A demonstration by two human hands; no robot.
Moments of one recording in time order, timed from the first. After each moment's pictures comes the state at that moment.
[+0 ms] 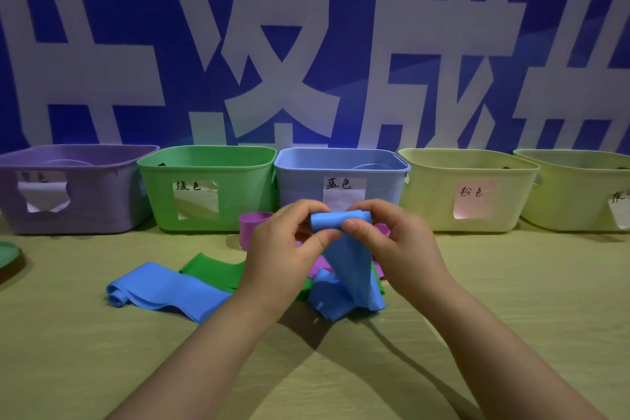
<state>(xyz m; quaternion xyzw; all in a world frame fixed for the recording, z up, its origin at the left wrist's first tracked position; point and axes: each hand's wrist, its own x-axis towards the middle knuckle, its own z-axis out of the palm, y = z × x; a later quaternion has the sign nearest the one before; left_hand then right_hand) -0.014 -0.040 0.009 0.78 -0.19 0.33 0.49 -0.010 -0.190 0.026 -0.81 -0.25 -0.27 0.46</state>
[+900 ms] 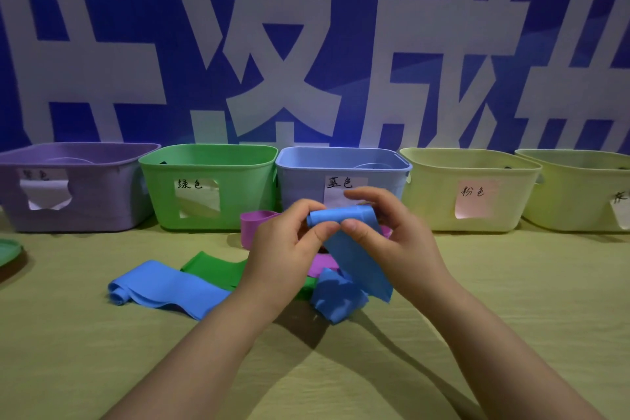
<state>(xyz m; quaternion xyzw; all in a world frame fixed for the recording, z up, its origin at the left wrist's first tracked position) -0.012 -0.036 0.010 0.80 -0.19 0.30 0.49 -0.009 -0.189 0.022 -0.79 -0.25 -0.24 0.51</state>
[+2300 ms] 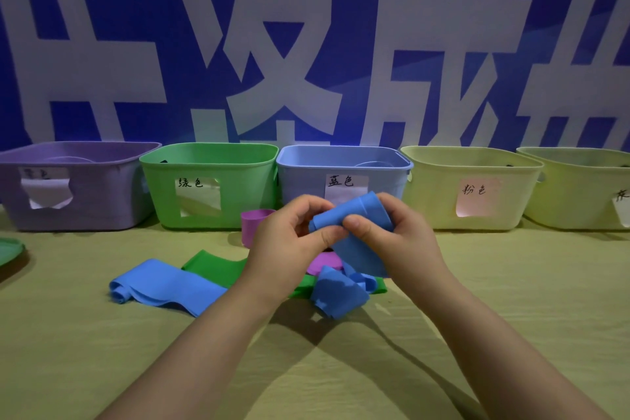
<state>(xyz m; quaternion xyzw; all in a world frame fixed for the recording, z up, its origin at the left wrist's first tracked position) -0.012 -0.041 0.014 0.71 -0.20 0.20 0.65 -0.008 -0.184 0.022 -0.76 -0.20 -0.22 0.58</state>
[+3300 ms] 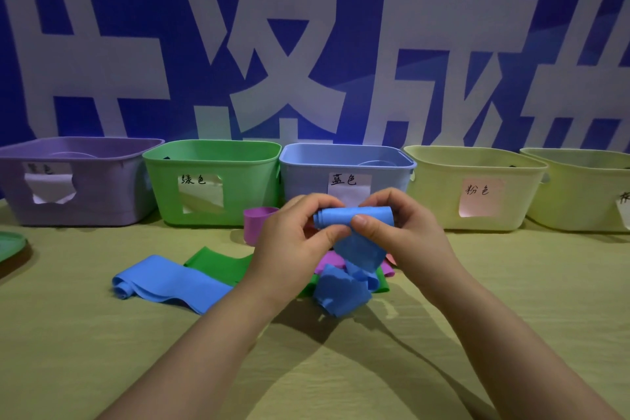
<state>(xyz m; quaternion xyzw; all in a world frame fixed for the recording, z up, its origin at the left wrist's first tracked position) -0.011 -0.038 0.013 0.76 -0.22 0.28 0.54 -0.007 -0.193 0.026 -0.71 -0.24 -0.13 0.65</state>
